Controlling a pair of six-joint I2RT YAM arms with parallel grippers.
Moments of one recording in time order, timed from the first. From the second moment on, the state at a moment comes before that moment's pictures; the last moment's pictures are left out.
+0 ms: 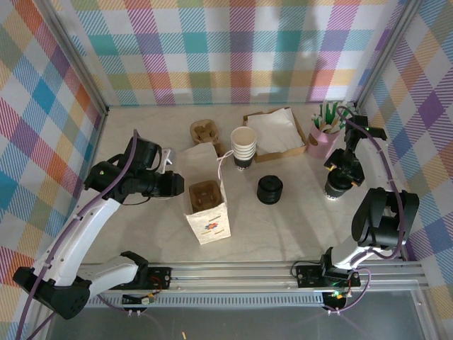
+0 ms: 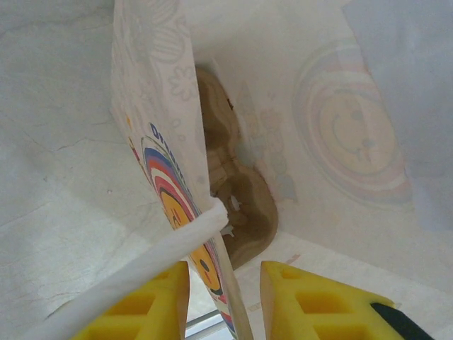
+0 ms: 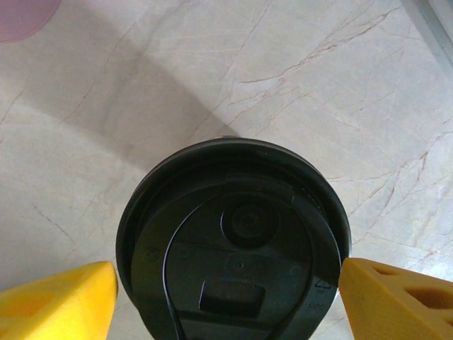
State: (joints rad) left arm -0.45 1.08 1.29 -1.20 0.23 -0.40; right arm -0.15 1.58 1.35 -1.17 0.12 0.53
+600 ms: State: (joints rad) left arm -0.45 1.15 1.31 -1.20 0.24 -0.32; right arm -0.15 1.58 1.33 -1.19 0.13 0.55
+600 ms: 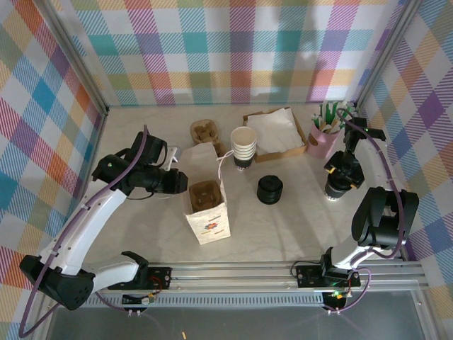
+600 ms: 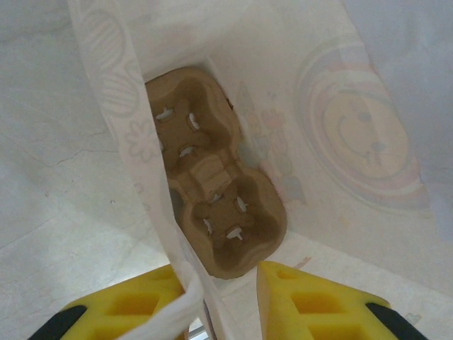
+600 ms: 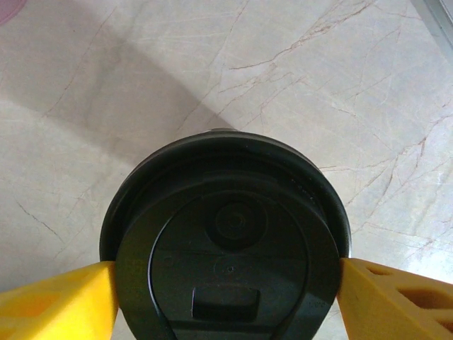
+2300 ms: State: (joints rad) left arm -0.45 1.09 1.27 -1.14 0.20 -0.37; right arm 0.24 1.39 1.13 -1.12 0.04 0.35
